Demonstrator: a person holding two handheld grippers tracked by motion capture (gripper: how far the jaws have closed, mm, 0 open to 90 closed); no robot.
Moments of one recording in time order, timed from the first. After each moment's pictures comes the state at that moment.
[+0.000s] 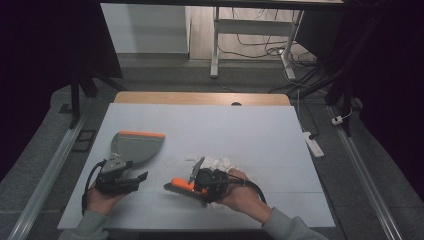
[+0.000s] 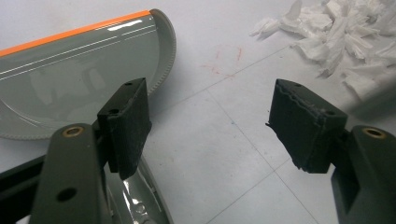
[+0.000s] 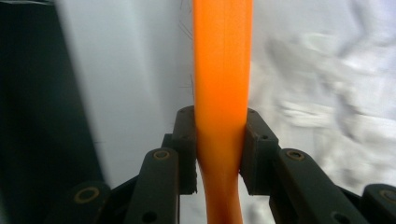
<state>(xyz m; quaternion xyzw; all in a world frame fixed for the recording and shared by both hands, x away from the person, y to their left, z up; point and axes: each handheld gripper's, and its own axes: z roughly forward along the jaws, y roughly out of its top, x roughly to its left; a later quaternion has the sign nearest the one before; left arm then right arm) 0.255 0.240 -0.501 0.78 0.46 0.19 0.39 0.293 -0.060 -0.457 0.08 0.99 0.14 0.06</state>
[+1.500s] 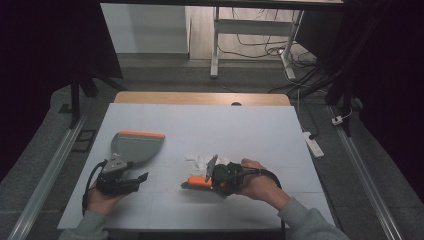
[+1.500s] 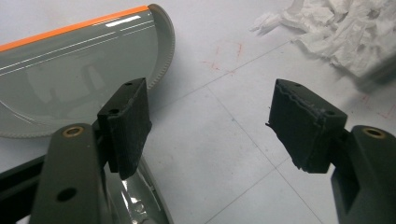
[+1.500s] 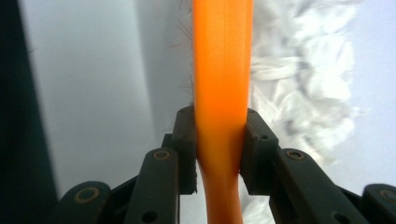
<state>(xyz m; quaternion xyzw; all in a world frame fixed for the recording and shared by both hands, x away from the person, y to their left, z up) 0.256 0.240 -0.504 0.78 0.46 0.18 0.38 0.312 -0.097 -0.453 0.00 0.99 0.10 0.09</state>
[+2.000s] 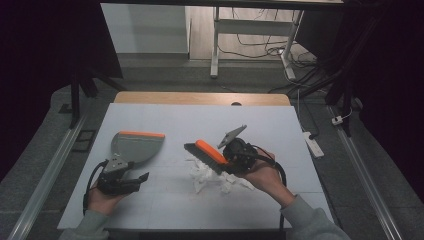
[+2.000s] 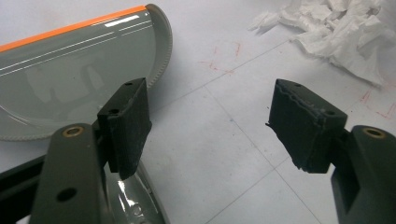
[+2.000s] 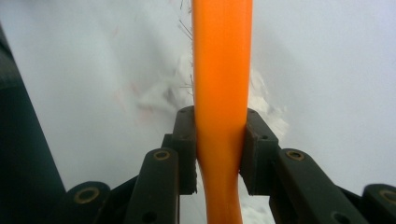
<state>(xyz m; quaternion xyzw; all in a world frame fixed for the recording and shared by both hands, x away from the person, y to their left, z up) 0.257 0.238 -0.503 0.78 0.46 0.18 0.38 0.335 -0.121 -0.400 0.22 0.94 0.25 0.08</state>
